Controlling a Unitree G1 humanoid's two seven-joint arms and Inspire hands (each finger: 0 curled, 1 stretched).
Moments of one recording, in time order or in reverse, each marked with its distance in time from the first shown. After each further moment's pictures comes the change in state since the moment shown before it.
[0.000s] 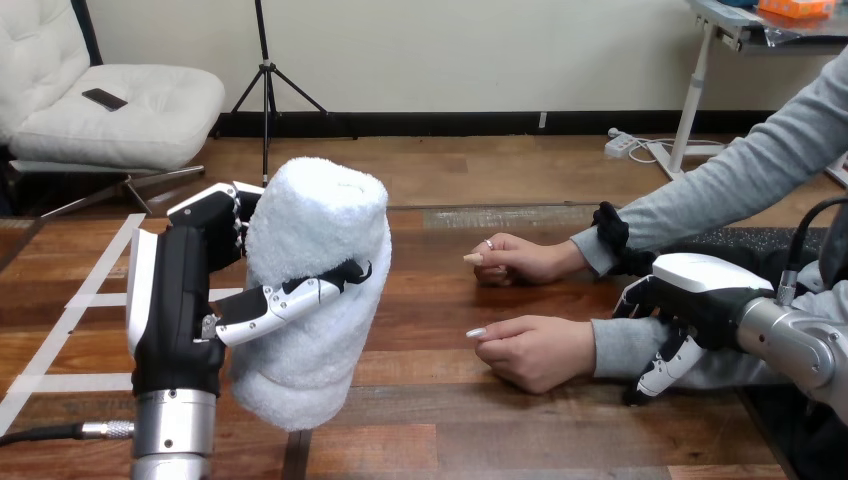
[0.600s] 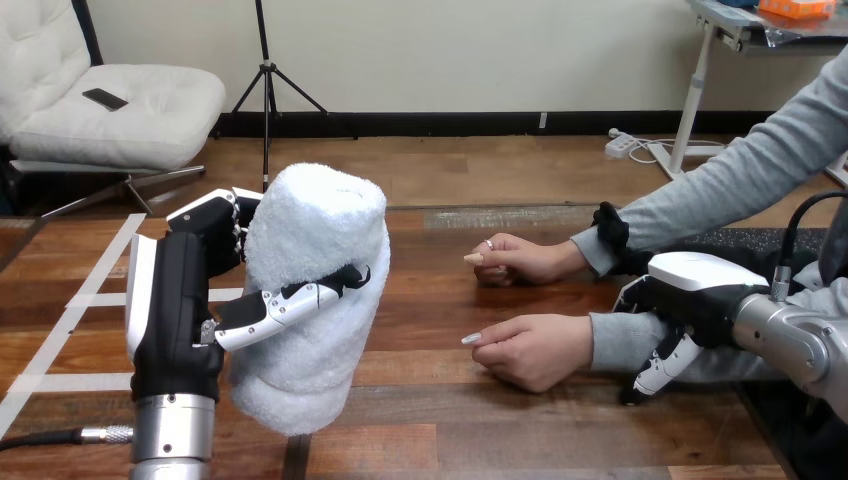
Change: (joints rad) left arm 0.008 0.000 0.000 -0.002 -0.004 0.000 -0.003; right arm -0.013 0.006 0.026 0.000 -0.014 0.012 0.001
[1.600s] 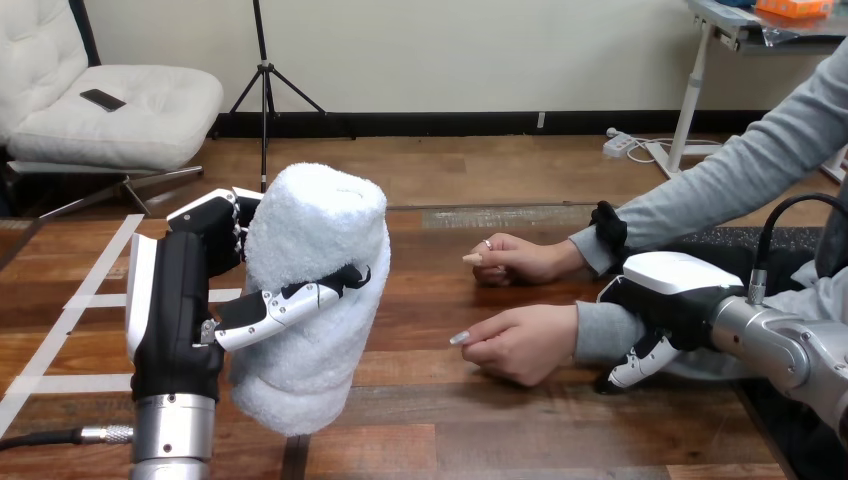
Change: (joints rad) left arm 0.000 0.000 0.000 0.000 0.000 0.000 -0.001; right arm -0.001 0.028 0.025 0.000 -0.006 -0.047 -0.043
